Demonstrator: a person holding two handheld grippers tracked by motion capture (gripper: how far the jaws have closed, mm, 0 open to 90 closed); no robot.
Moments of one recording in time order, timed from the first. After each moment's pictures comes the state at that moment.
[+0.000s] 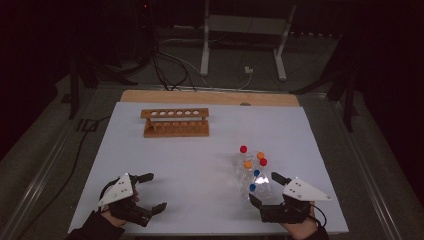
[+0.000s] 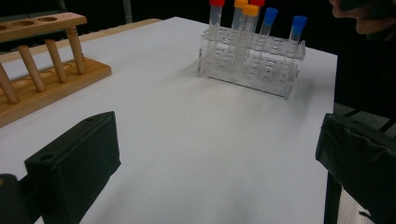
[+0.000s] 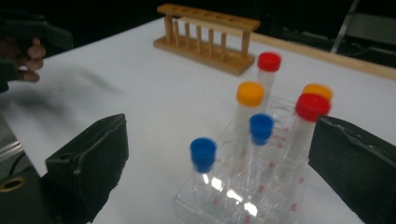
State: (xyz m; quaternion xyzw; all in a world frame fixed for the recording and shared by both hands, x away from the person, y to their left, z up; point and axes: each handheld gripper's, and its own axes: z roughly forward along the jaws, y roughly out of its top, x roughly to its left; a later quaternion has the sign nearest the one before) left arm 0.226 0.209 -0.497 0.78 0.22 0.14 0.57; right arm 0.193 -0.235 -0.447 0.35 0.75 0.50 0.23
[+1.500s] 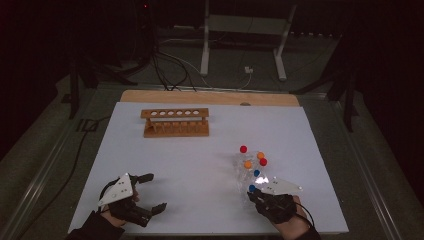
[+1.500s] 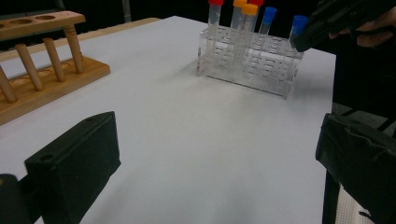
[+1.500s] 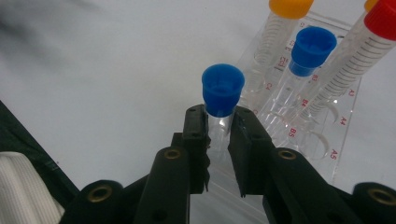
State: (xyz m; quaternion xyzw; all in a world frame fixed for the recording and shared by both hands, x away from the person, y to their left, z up) left arm 0.226 0.209 -0.497 0.78 0.22 0.14 0.57; right arm 0.203 -0.210 -0.464 0.39 0.83 0.36 0.19
